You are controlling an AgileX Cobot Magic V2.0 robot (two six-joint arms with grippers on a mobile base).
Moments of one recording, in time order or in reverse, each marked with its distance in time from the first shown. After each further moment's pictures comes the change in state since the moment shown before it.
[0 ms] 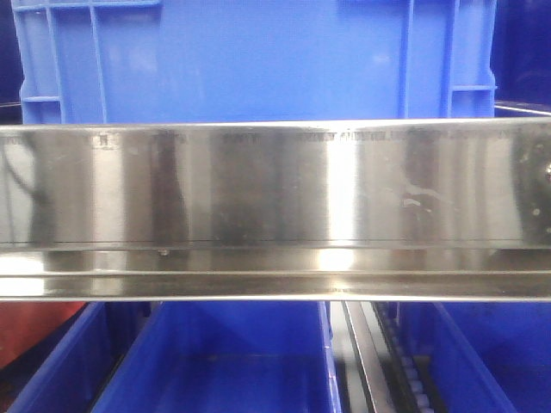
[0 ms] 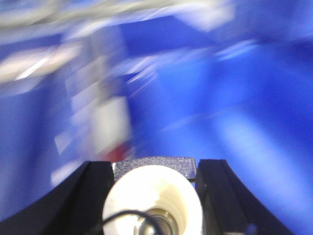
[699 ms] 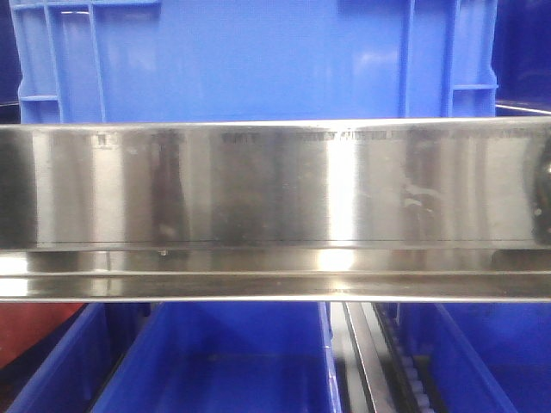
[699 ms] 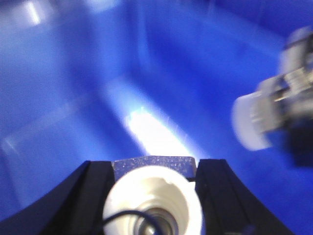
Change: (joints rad) left arm -0.247 0.542 -0.230 -0.002 0.013 0.000; right arm 0.211 0.551 -0.222 0.008 0.017 0.000
